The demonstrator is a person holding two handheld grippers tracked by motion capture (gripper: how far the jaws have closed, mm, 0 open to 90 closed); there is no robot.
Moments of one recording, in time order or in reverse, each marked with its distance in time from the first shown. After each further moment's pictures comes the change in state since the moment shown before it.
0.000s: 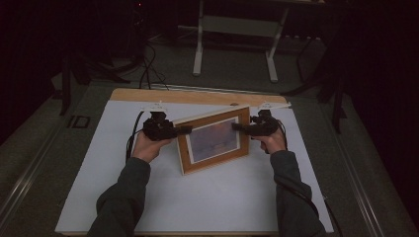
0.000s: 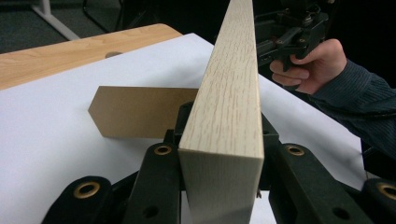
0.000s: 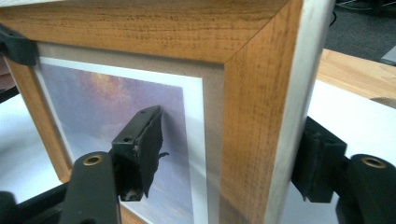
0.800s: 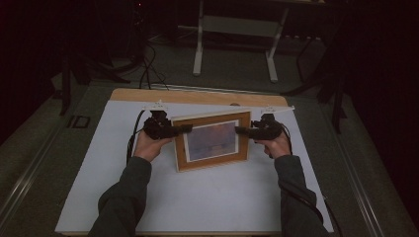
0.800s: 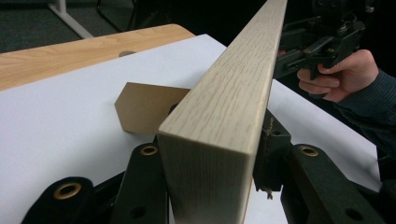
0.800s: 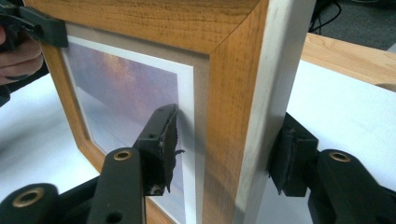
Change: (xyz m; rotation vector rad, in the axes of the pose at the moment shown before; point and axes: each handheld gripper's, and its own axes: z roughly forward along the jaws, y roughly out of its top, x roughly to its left) left arm 0.005 0.000 0.004 -0.002 0.048 -0.022; right arm 0.008 -0.008 -0.014 0.022 0.008 0.001
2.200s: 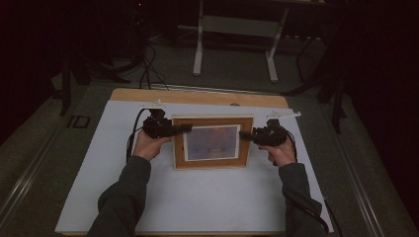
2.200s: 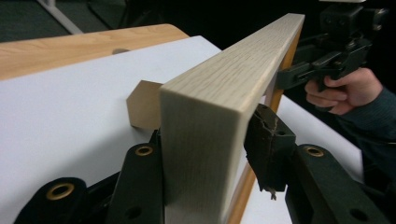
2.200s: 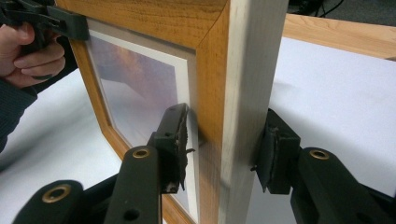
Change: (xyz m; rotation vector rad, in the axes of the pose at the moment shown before) left arm 0.009 -0.002 0.000 -0.010 -0.055 -0.053; right arm 0.010 -0.014 -0.017 -0.003 0.014 0.074
